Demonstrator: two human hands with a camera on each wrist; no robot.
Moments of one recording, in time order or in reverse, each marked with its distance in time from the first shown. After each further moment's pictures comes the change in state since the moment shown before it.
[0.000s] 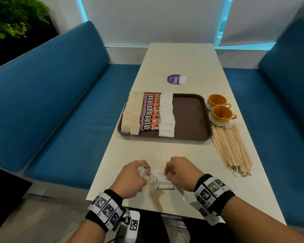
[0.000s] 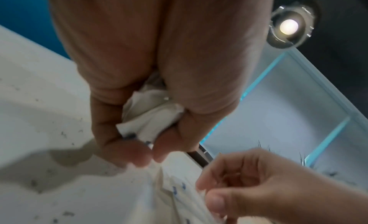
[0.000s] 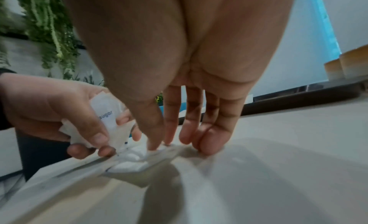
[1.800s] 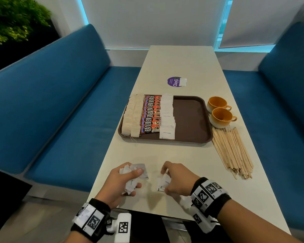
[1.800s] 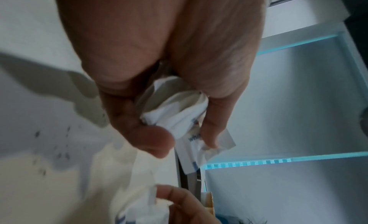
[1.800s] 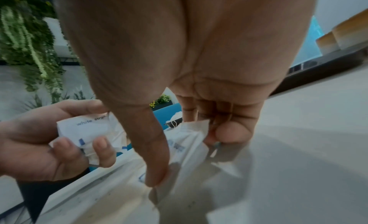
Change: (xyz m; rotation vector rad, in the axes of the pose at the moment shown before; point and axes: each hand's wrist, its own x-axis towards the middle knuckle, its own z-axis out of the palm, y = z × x) left_hand -0.009 -0.025 -0.013 -0.849 0.047 -0.162; right_hand 0.004 -0.009 0.009 0.093 -0.120 0.092
